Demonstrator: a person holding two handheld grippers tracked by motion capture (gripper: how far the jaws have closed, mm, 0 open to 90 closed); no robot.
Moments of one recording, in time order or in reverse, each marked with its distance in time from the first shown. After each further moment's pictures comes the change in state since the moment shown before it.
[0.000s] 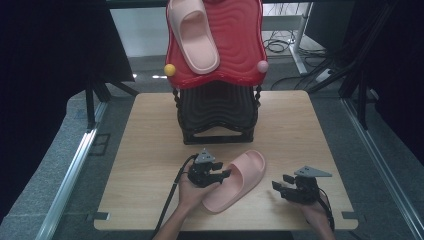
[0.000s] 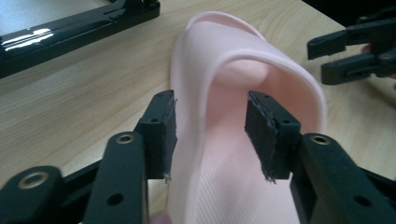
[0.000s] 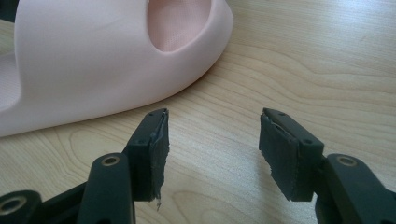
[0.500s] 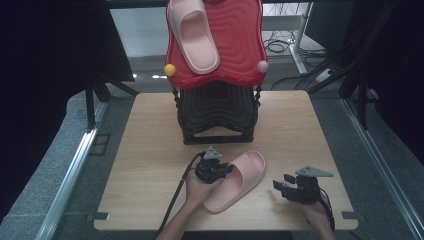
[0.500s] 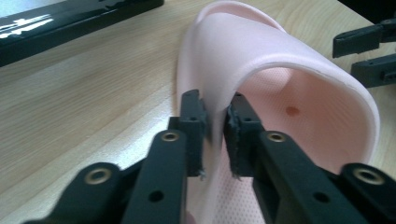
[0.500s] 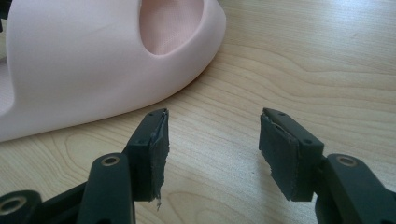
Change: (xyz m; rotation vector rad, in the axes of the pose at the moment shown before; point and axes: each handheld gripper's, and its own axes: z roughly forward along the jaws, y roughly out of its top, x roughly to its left) left arm 0.001 0.004 0.021 0.033 0.025 -0.014; right arm -0.002 0.000 0.000 -0.005 -0.009 0.024
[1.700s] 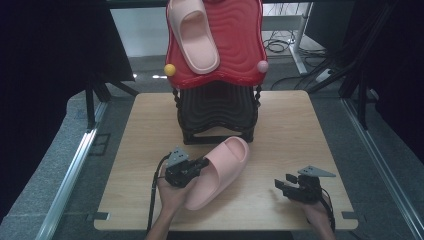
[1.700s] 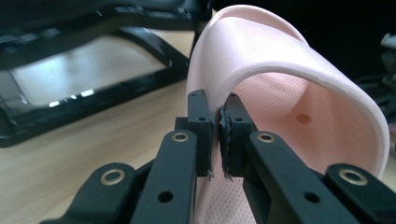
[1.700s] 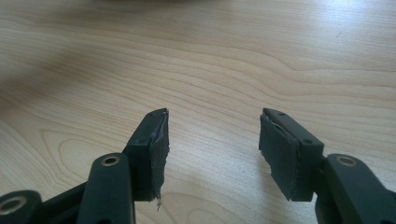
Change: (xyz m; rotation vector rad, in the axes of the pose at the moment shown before) left arm 0.008 -0.011 -0.100 -0.278 0.077 -0.022; right arm -0.004 -0.001 -0.002 -0.014 -0.017 0.028
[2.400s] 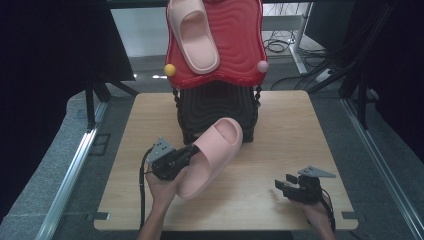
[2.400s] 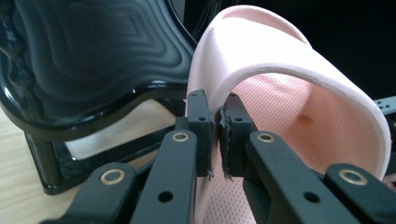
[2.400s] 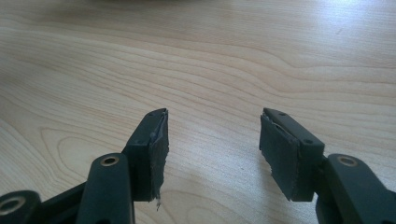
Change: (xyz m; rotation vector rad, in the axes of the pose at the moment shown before) left arm 0.003 0.033 -0.033 -0.165 0.033 0.006; right arm -0.001 -0.002 0.000 -0.001 0.000 0.001
